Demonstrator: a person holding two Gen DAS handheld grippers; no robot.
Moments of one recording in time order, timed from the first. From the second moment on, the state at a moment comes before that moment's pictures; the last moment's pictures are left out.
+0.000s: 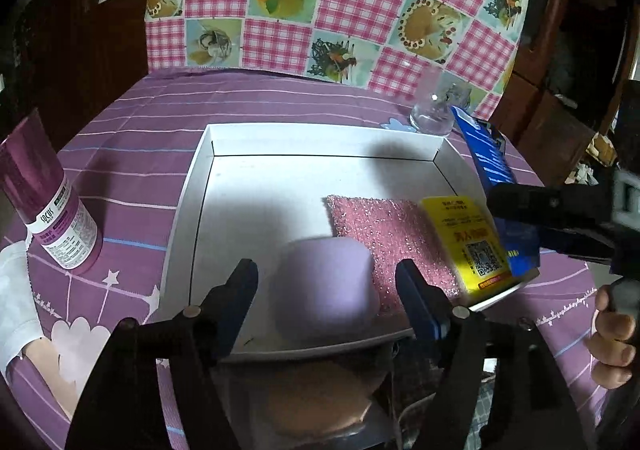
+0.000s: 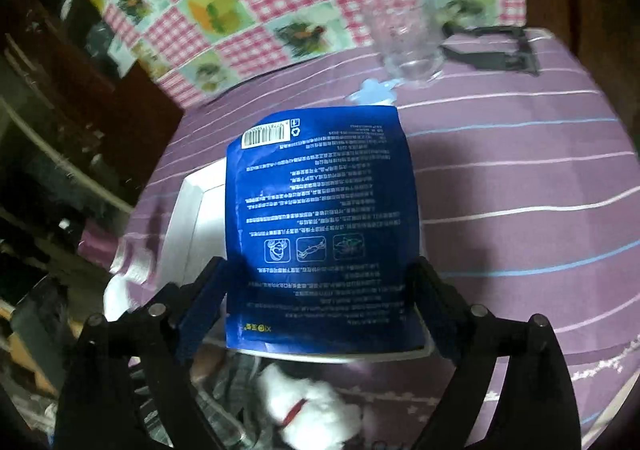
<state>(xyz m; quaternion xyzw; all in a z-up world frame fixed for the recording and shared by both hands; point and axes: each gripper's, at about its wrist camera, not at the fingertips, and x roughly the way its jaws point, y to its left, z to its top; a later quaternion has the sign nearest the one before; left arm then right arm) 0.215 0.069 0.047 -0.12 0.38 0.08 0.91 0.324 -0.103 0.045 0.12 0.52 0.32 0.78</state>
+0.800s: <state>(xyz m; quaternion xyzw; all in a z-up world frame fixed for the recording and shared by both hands) 0.201 0.076 0.072 -0.11 0.33 0.11 0.93 0.296 -0.102 0.093 0.05 0.46 0.33 0.82</state>
